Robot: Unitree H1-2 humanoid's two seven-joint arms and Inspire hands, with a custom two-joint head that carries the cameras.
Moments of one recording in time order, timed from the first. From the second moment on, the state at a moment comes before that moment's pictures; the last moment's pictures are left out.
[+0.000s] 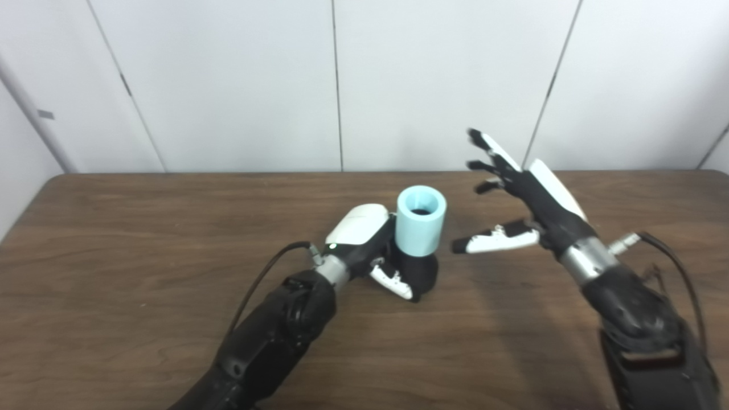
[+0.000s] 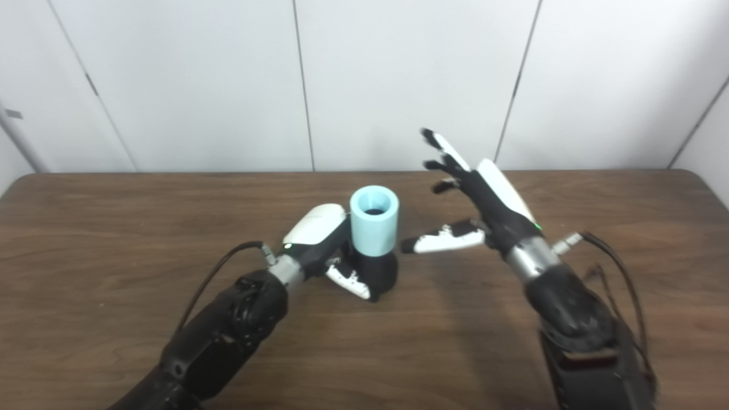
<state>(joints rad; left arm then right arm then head) -0.56 0.18 -0.57 0.28 0.64 0.09 -0.10 -0.32 -0.28 0.01 -0.27 -0.30 0.23 0.31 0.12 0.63</state>
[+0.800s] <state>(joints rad) -0.42 0.21 -0.43 0.07 0.57 0.16 -0.22 -0.19 -0.30 0.02 -0.28 -0.20 0.27 0.31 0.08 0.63</state>
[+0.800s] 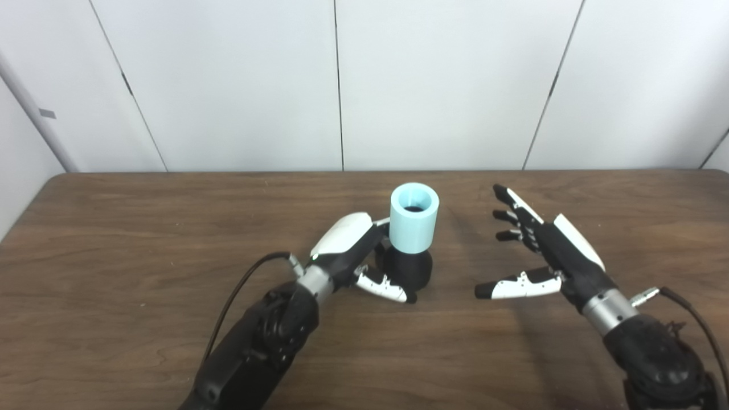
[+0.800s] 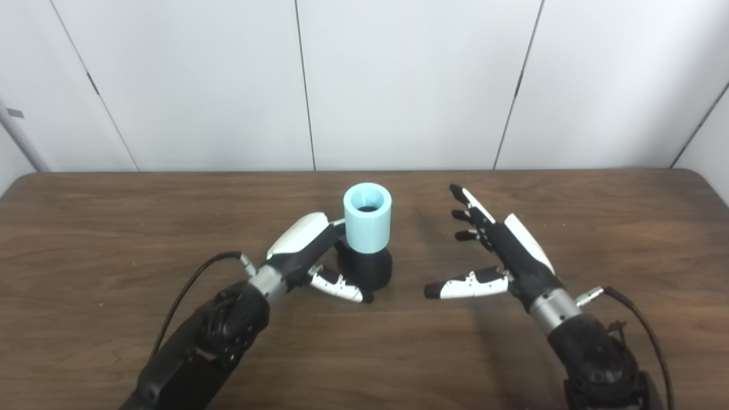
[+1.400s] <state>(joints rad) -0.23 0.08 -0.04 -0.05 0.26 0.21 -0.12 -0.12 -0.20 -0.01 -0.32 -0.21 0.26 0.16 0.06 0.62</state>
